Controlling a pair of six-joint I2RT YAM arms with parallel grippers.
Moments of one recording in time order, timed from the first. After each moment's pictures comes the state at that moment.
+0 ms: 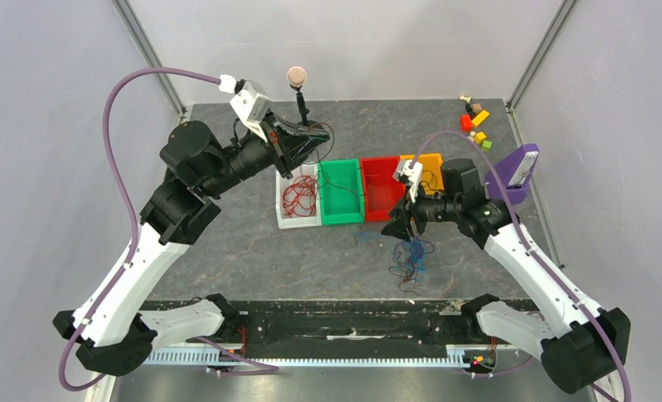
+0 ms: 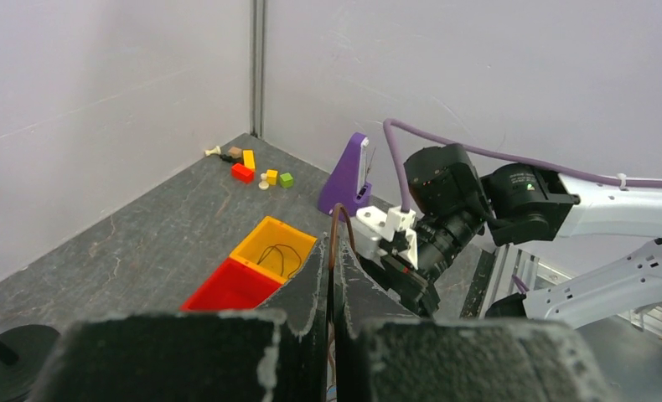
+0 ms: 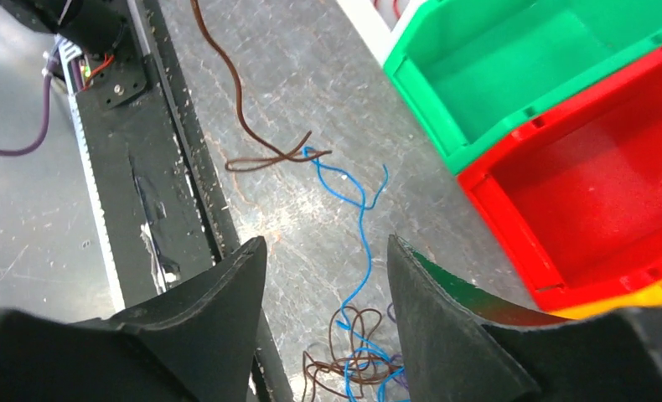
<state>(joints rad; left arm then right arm) -0.70 1.07 1.49 -0.27 0.31 -0.18 0.39 1.04 0.90 -0.53 -0.76 -0.24</state>
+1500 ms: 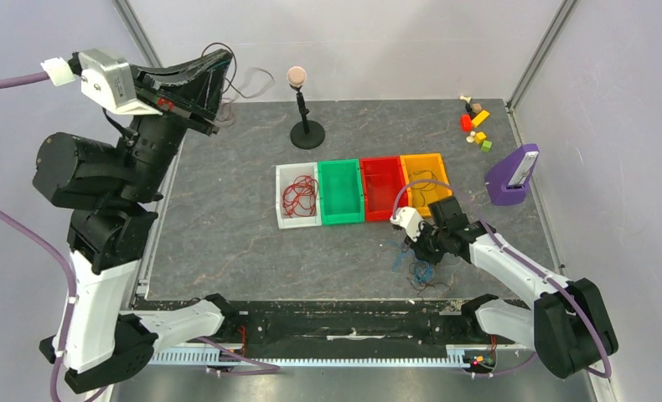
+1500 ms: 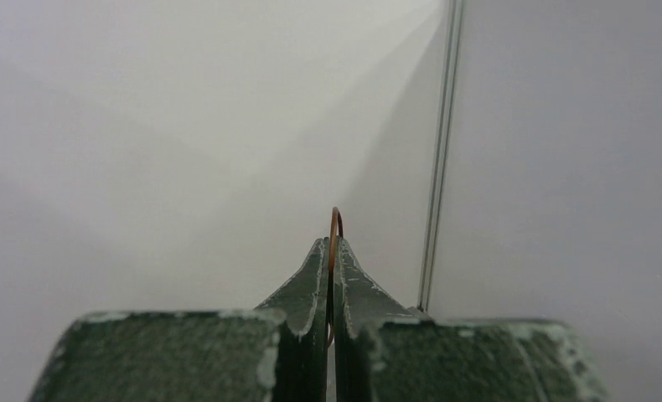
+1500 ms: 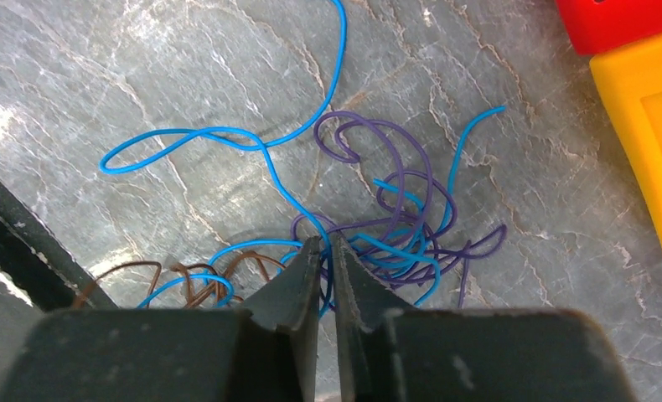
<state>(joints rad) -0.65 1.07 1.85 -0.25 -0.05 0.01 0.38 1.13 0.54 -0.51 -0.31 -0.58</state>
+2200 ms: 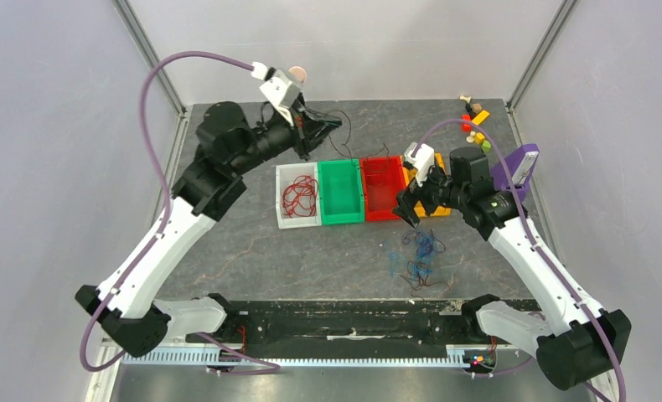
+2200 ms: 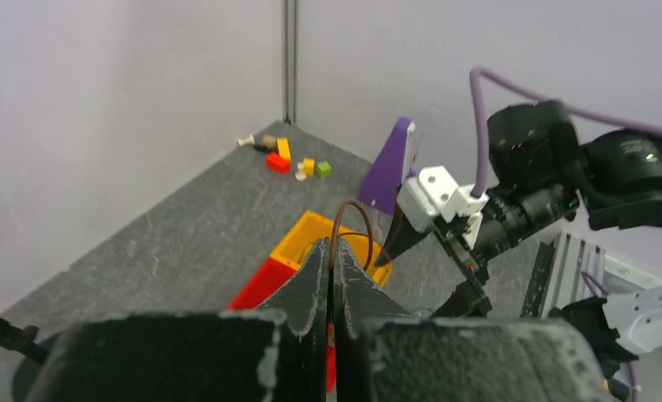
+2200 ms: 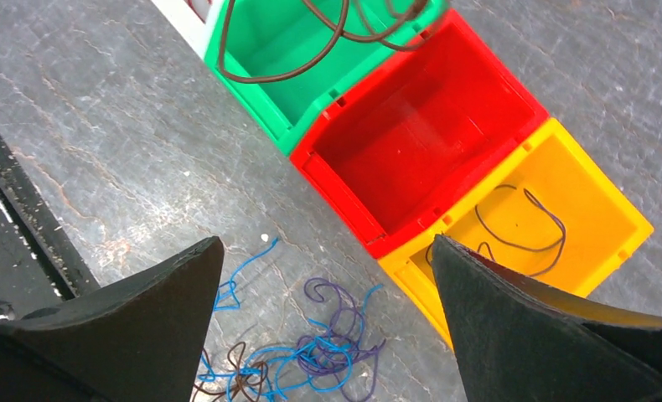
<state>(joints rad) -0.65 1.20 1.51 -0.19 0.34 -0.10 0.35 1.06 0.98 -0.54 -0.48 -0.38</state>
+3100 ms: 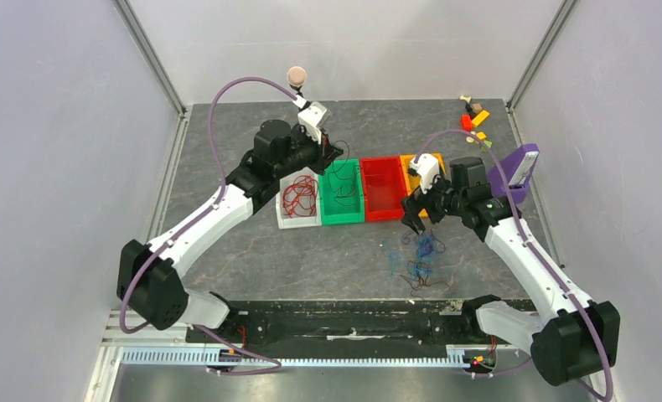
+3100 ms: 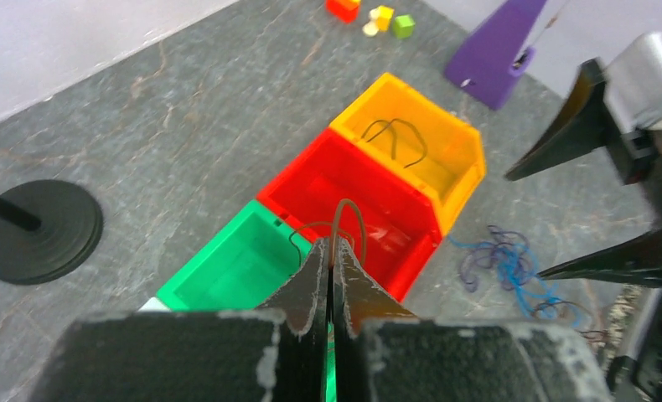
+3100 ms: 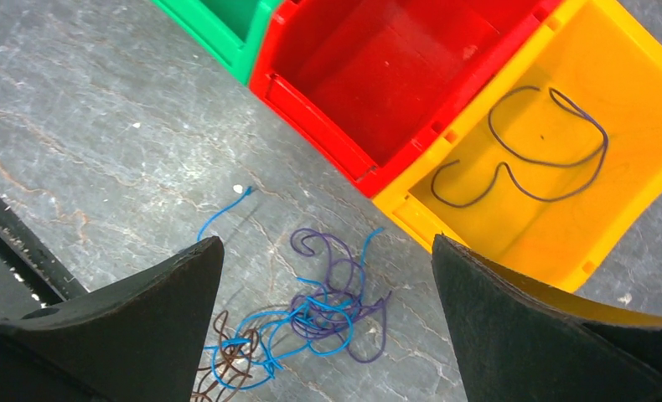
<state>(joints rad) -0.57 1.38 1.17 0.01 0.31 -0.08 0.29 1.08 0.86 -0.53 -0.42 -0.36</state>
